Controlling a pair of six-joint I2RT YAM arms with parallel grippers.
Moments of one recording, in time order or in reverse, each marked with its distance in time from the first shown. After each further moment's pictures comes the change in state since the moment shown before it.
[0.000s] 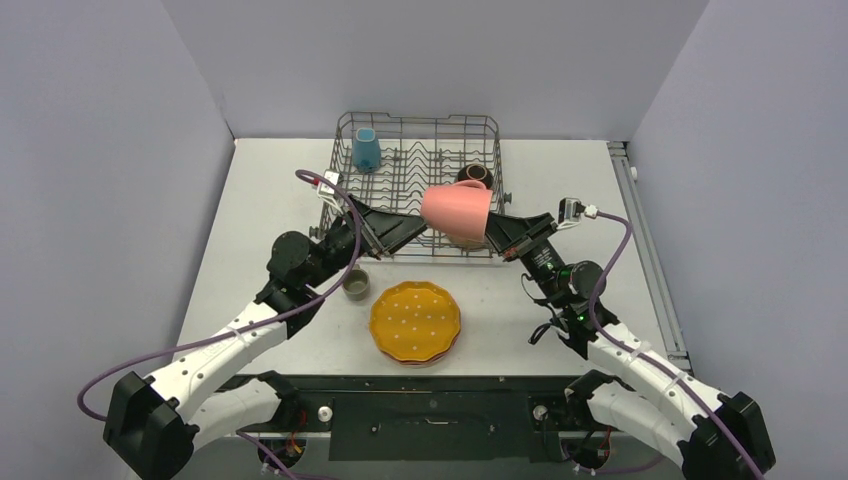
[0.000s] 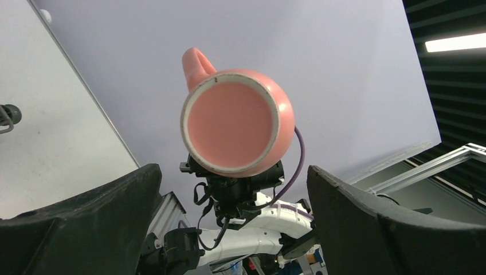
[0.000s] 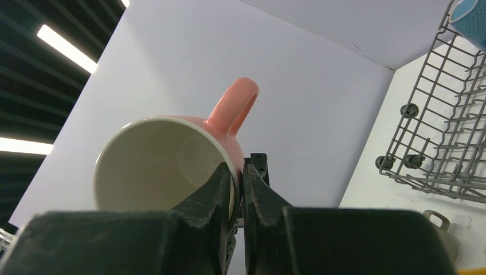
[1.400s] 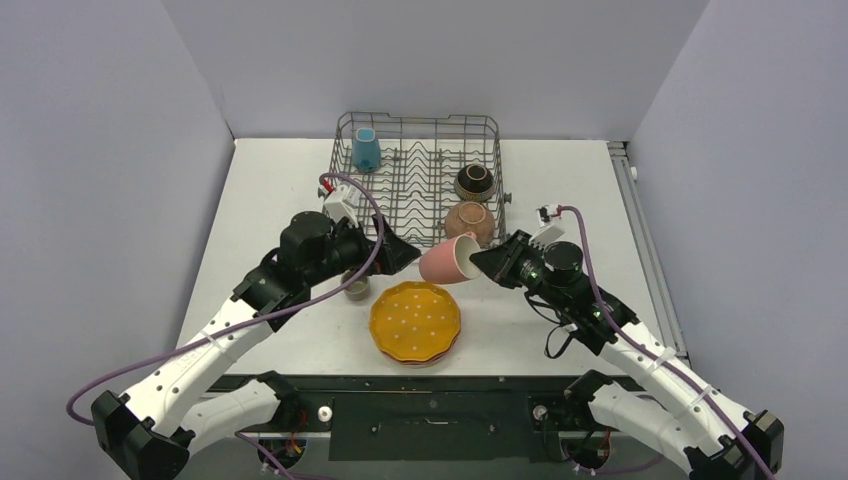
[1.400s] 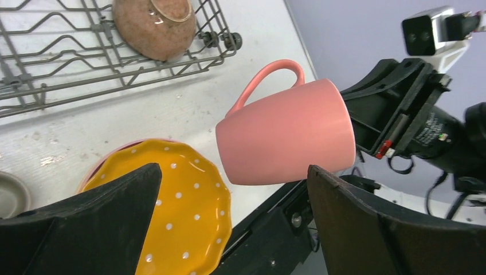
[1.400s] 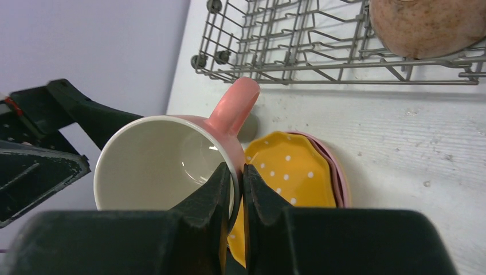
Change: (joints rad) left arm -0.018 -0.034 0.232 -0.916 -0.182 0.623; right arm 0.061 -0.037 0.227 -0.966 0.031 -0.455
